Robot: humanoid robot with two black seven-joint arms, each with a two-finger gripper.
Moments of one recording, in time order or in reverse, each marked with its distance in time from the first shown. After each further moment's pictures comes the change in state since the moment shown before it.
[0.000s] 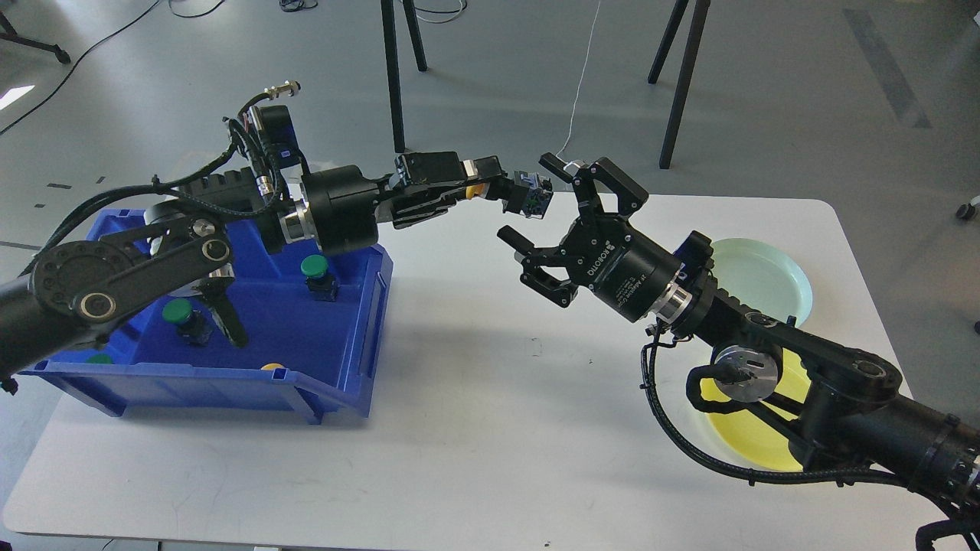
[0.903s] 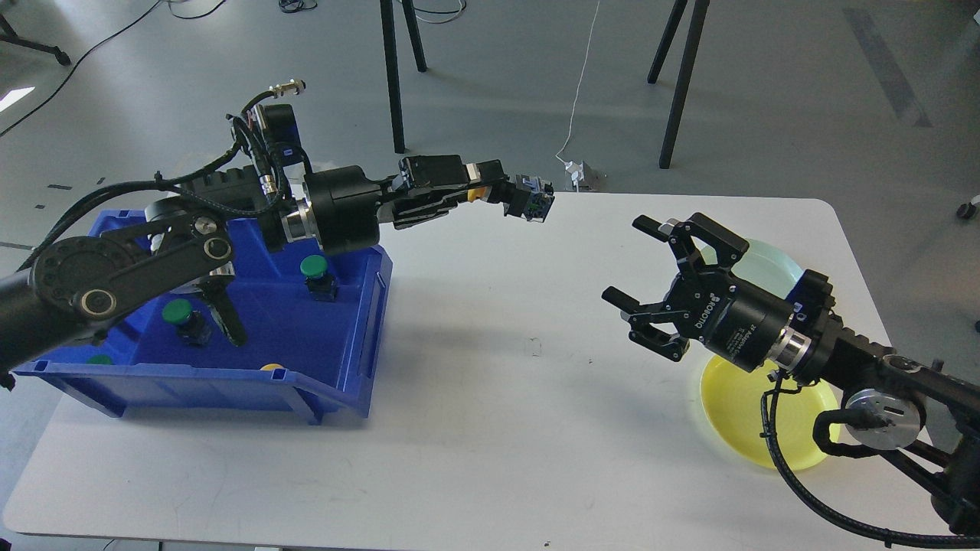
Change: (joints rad) left arm -0.006 0.000 0.005 0.001 -0.003 0.001 0.000; right arm -0.202 -0.263 0.108 0.211 -0.069 0.006 -0.094
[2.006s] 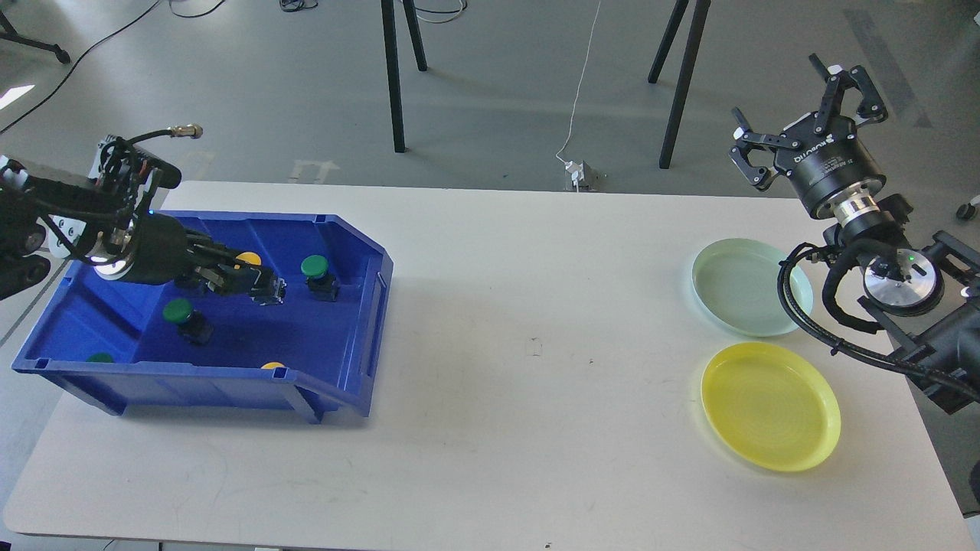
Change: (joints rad) left arm -0.275 0.386 0.443 0.056 0.762 -0.052 0.000; right arm 0.284 0.129 0.136 -0.680 0.602 0.010 -0.102
